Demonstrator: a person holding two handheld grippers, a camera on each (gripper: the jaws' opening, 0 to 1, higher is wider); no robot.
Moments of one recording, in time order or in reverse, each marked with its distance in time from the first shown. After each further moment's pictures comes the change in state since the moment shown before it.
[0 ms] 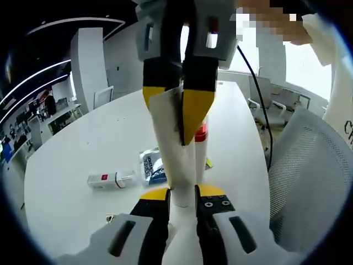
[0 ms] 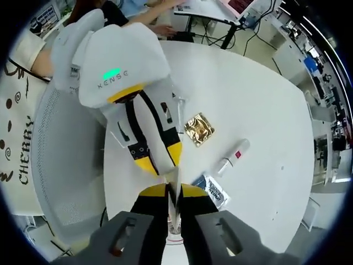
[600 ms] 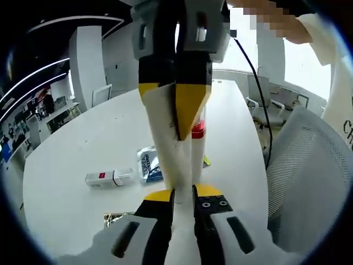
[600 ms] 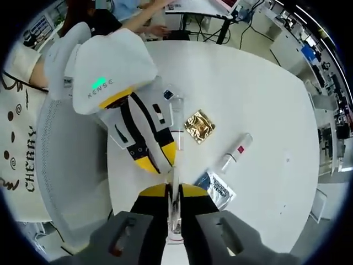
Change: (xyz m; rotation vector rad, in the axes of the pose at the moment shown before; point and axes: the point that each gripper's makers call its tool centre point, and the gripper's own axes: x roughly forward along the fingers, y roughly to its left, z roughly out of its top) left arm 0.001 -0.003 -0.003 -0.004 0.013 -0.017; right arm 0.000 0.002 -0.002 0.074 0.010 0.048
